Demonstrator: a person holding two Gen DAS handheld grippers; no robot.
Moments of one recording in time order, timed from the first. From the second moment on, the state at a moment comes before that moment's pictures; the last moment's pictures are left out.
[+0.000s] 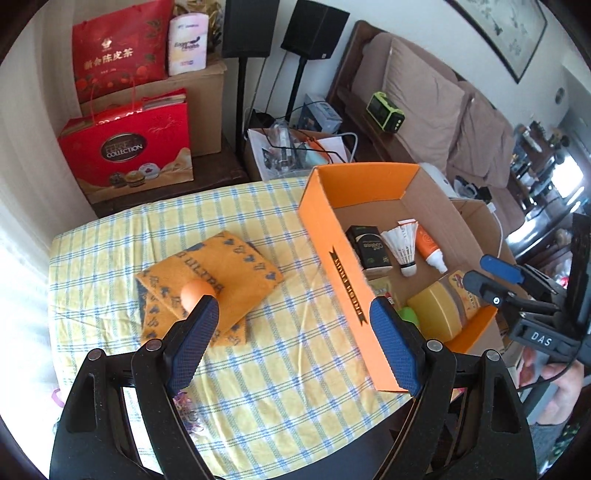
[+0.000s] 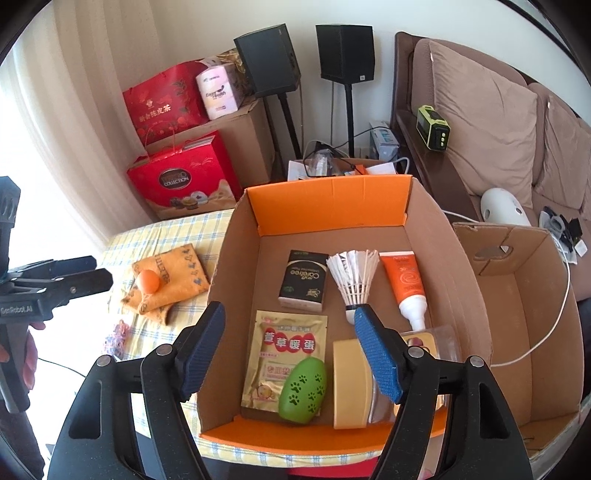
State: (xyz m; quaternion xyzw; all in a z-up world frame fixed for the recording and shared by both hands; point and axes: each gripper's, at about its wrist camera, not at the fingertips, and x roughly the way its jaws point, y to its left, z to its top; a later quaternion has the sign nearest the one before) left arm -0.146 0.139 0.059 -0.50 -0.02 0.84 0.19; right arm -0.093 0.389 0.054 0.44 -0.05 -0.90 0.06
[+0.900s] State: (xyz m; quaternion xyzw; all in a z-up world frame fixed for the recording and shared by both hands) left arm -0.125 0.028 0.048 -0.47 -0.06 0.87 0.13; right arm -0.128 0.287 0.042 0.46 -0.03 -0.88 0.12
